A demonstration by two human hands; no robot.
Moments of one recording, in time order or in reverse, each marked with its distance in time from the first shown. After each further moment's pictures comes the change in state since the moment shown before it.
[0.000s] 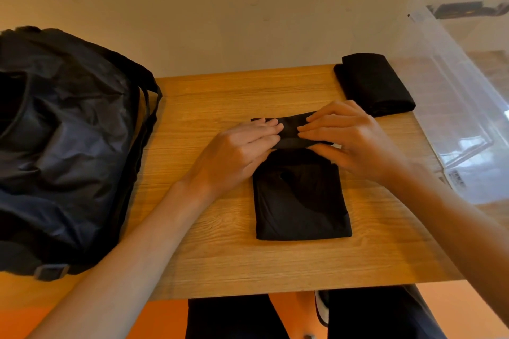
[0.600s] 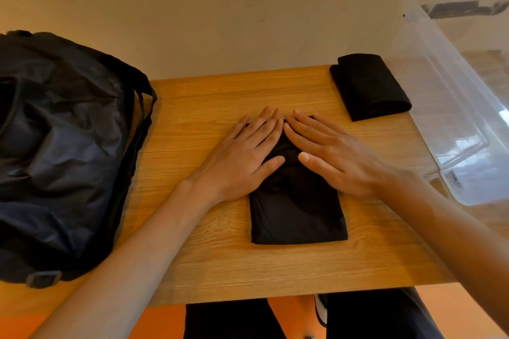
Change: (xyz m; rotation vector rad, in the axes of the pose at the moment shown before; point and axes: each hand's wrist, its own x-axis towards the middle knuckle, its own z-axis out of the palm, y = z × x) left_hand 0.007 0.002 0.011 0.149 -0.485 -0.233; right_hand -0.006 -0.015 0.006 0.026 -0.443 0.194
